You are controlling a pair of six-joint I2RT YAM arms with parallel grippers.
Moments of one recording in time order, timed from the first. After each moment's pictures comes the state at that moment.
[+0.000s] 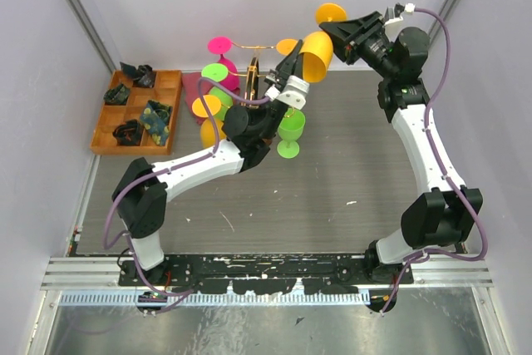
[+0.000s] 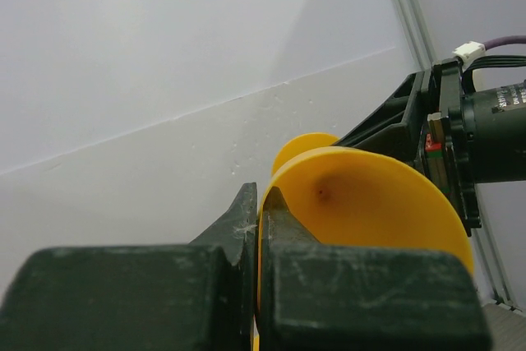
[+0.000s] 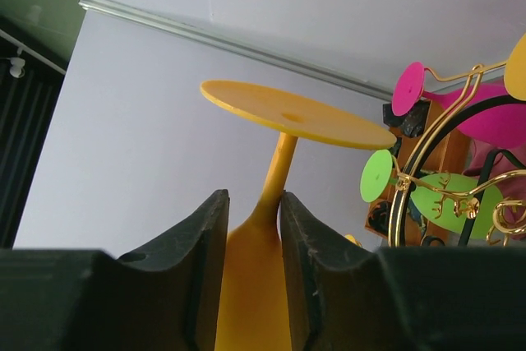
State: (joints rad) left arm -0.94 1.80 1.45 1.15 -0.21 0.67; right arm 0.08 1.51 1.52 0.17 -0.60 1.38
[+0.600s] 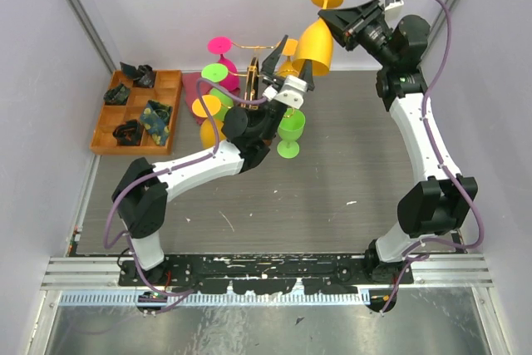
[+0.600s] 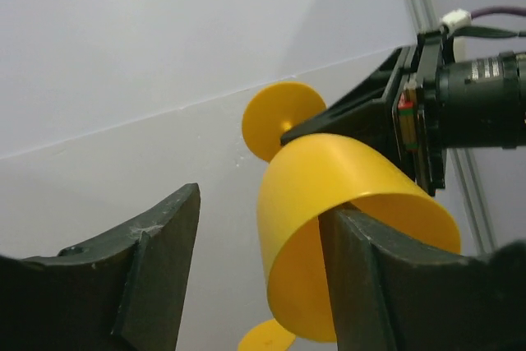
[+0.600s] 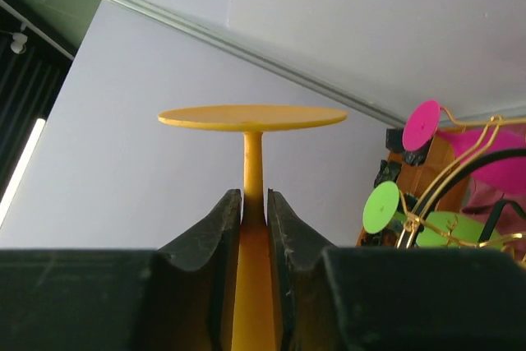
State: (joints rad) left arm -0.94 1.80 1.44 1.17 -0.24 0.66; right arm 0.08 1.58 1.62 0.22 -0.60 1.35
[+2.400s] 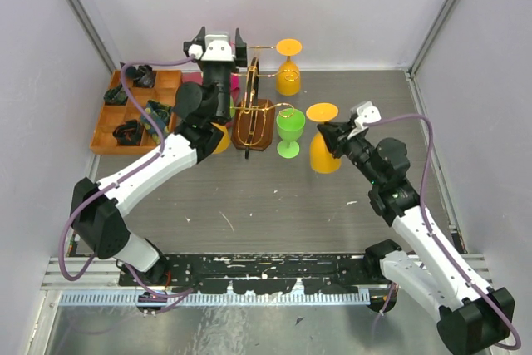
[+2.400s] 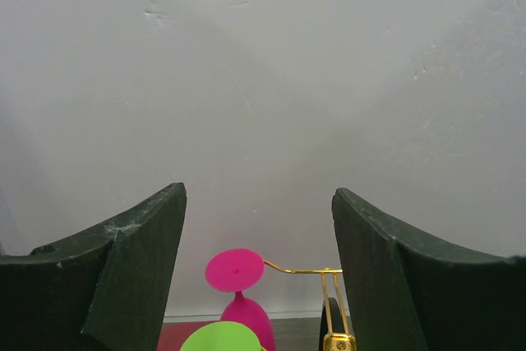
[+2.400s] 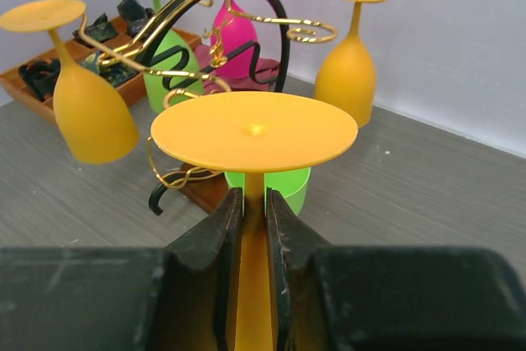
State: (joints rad) left arm -0.73 1.53 1.34 0.82 -0.60 0.40; right arm 0.35 0.79 0.66 0.21 -0.23 0.04
